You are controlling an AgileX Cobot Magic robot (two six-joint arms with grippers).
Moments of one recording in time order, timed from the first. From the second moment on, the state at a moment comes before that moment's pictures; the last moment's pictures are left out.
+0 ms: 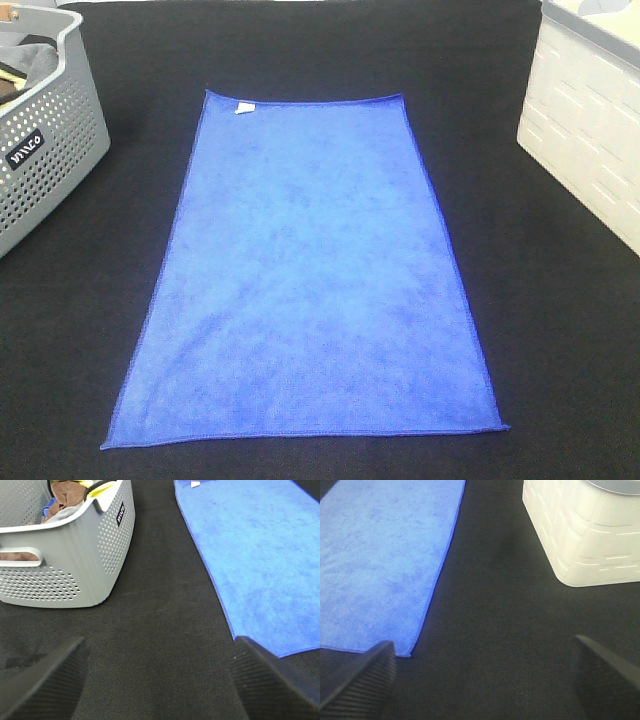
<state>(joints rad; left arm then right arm) 0.00 0.00 -0.51 -0.10 1.05 0.13 0.00 -0.01 -0.51 0.09 1.07 -0.17</state>
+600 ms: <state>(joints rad) 0.00 0.00 -0.51 -0.10 1.05 0.13 0.00 -0.01 -0.51 0.09 1.07 -0.17</state>
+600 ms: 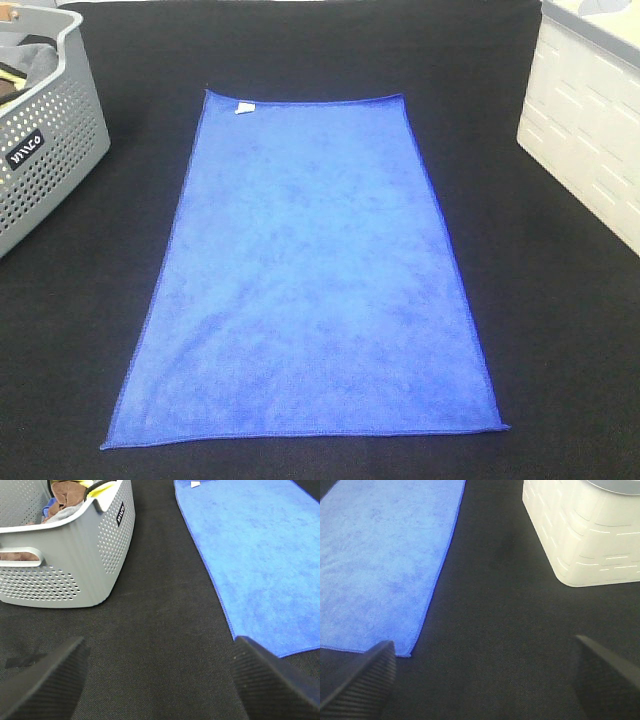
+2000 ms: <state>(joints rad) 0.00 0.00 -0.51 -0.10 1.05 0.13 0.00 -0.01 -0.51 0.09 1.07 -0.17</state>
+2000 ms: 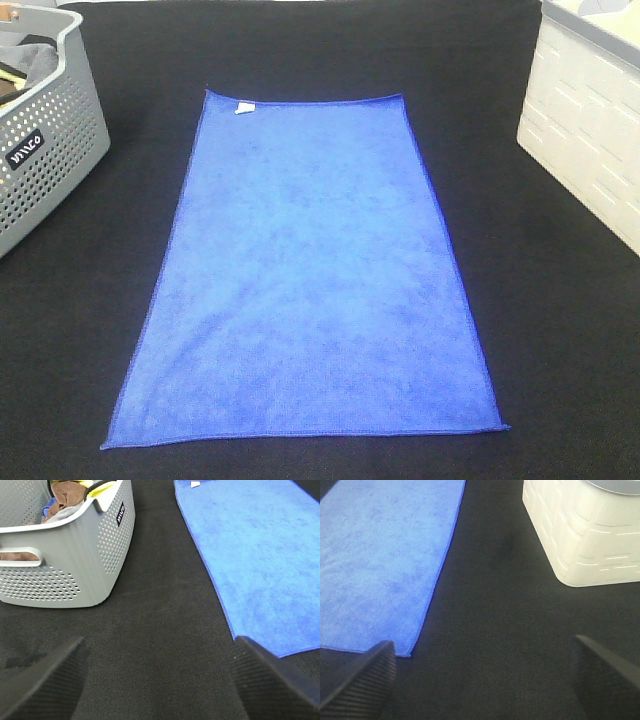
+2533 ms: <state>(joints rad) 0.00 0.00 -0.51 -0.10 1.05 0.13 0.00 0.00 -0.51 0.09 1.07 -0.17</state>
